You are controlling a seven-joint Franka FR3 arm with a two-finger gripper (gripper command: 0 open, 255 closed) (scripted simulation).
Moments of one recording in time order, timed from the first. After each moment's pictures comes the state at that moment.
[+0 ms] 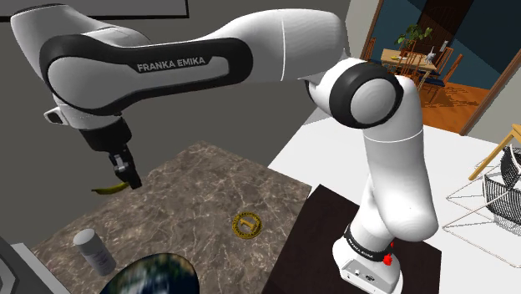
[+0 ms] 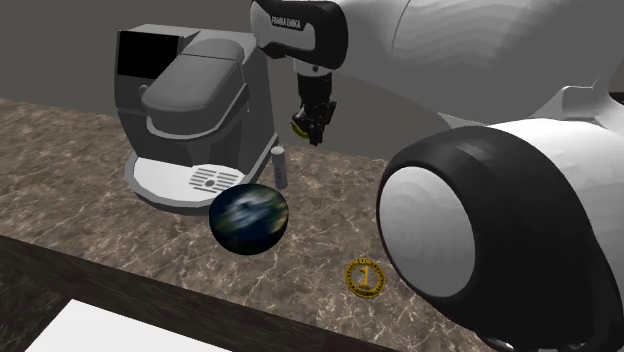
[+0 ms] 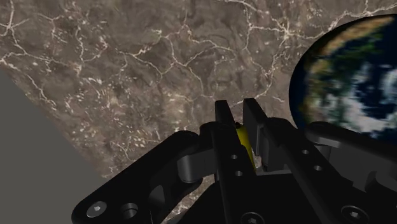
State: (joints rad) arm 0.46 0.47 0.33 -1.27 -0.14 1.59 -0.49
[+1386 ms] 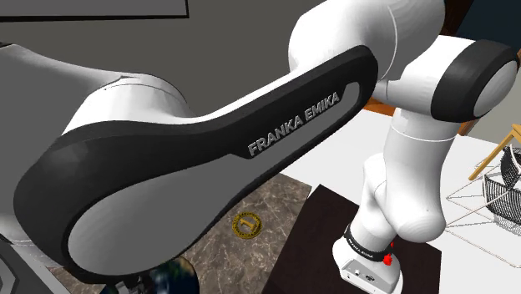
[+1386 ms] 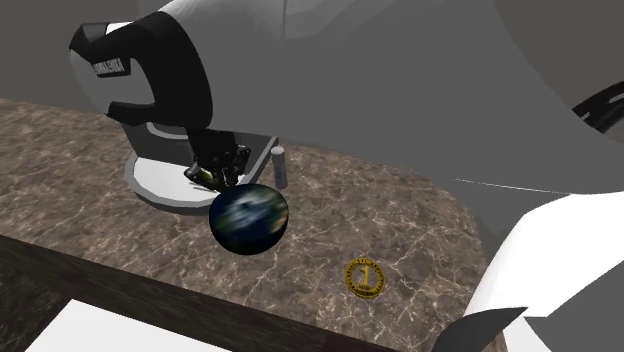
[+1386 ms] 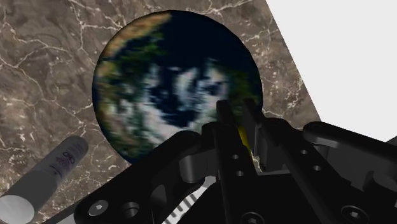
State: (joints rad) arm 0.64 0.19 0.48 -1.70 -0.04 1.75 -0.14
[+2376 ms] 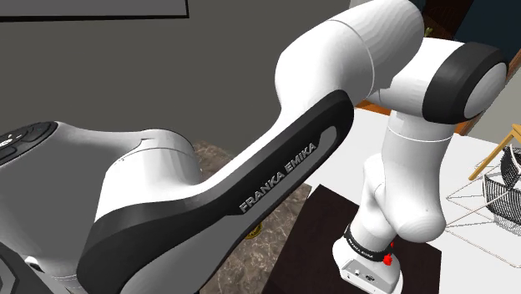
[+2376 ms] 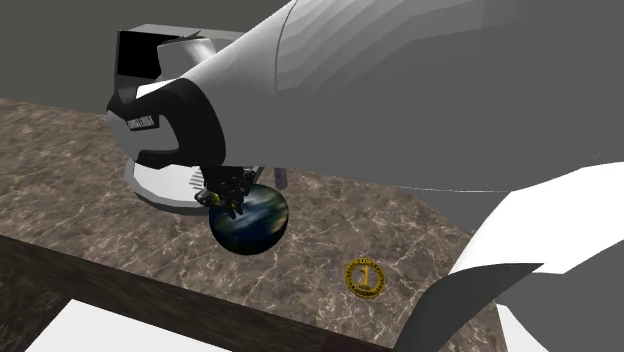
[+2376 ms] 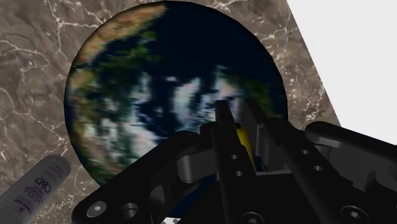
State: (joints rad) arm 0.64 0.22 0.48 -1.82 -0.05 1.90 -0.13
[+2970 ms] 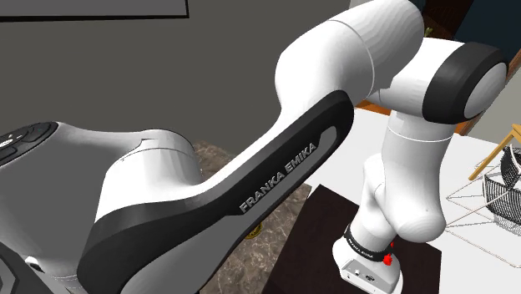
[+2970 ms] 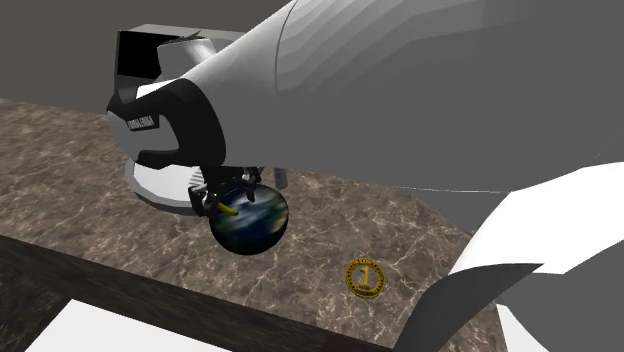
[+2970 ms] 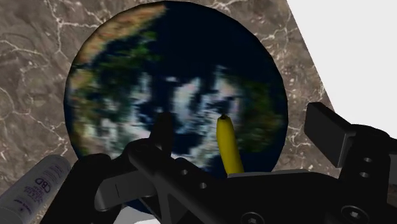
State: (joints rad) arm 0.64 0.22 0.48 -1.82 -0.05 1.90 -0.13
